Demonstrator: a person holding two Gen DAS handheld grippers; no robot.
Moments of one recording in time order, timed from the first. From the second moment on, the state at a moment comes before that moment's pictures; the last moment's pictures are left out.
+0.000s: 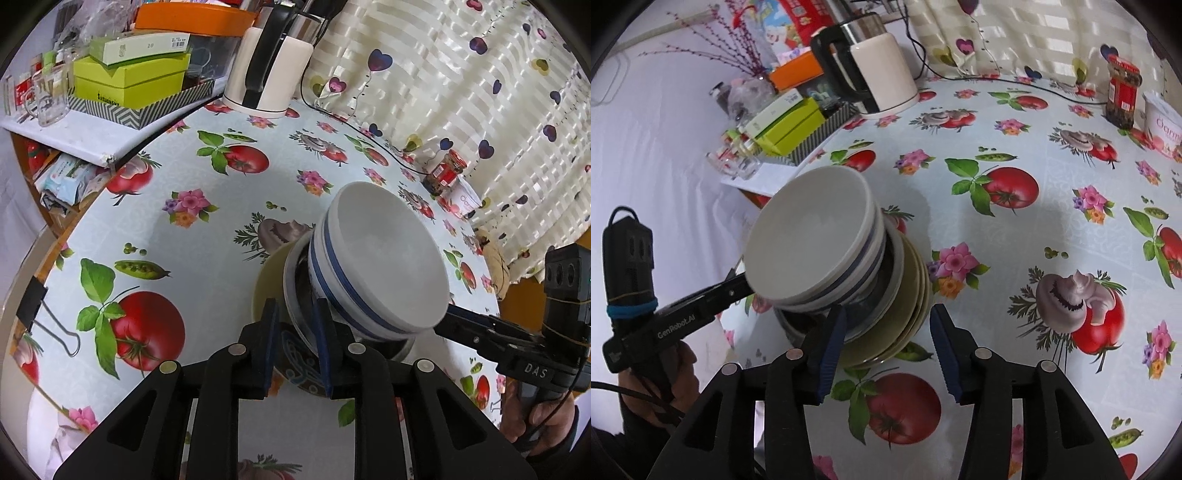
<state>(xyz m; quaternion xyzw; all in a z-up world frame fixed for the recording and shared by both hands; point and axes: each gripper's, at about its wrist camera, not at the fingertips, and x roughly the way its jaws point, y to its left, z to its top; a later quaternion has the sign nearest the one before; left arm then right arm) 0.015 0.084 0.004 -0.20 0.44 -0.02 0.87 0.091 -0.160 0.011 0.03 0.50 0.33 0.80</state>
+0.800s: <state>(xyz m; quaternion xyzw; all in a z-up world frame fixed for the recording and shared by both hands) -0.023 0.048 0.020 -0.15 0.44 -0.01 0.89 0.029 -0.143 0.027 -0.04 0.46 0.34 0.82</state>
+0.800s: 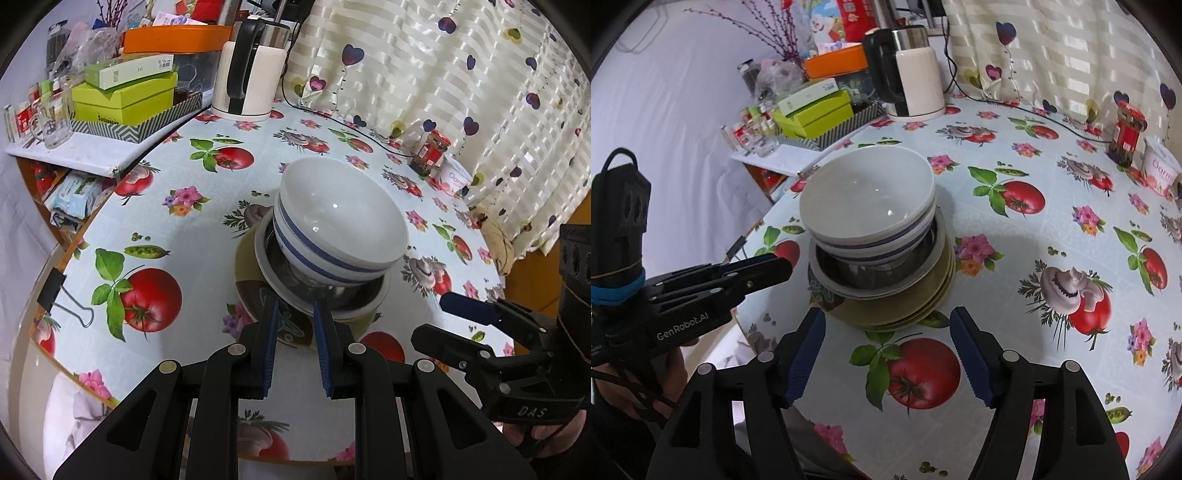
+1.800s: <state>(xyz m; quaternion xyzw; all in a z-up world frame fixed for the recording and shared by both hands) -0.027 0.035 0.012 -0.11 0.45 0.02 0.89 0.013 -0.125 0.025 -0.10 0.45 0.33 0.82</state>
